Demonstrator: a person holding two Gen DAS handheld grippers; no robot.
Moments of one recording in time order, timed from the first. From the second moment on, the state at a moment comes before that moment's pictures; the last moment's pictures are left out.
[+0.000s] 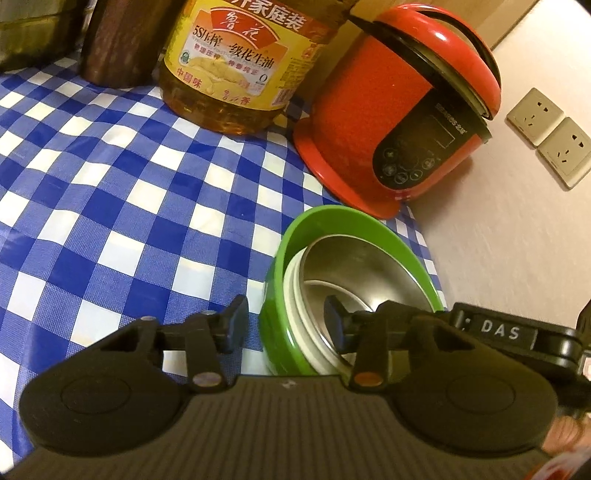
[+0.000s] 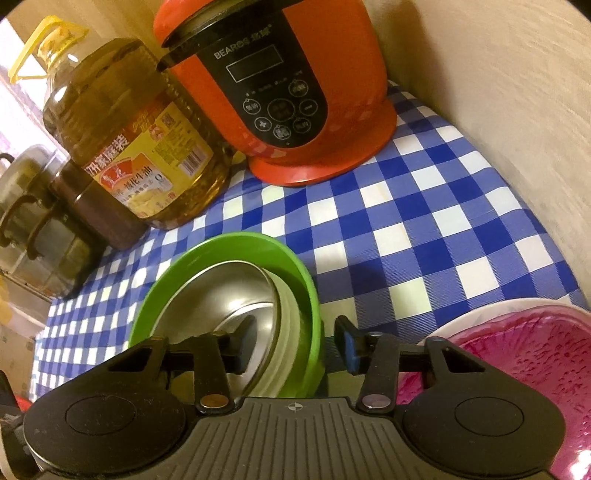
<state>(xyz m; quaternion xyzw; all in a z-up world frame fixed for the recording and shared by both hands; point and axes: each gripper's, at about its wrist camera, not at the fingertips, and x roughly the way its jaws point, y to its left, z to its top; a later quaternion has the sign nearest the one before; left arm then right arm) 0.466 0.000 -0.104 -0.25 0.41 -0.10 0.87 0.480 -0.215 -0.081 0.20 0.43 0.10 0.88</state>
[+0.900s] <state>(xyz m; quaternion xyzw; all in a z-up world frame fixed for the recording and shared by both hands) 0.397 0.061 -0.090 -0.20 0.43 -0.07 0.88 0.418 -0.146 -0.078 0.19 0.44 0.13 0.87</state>
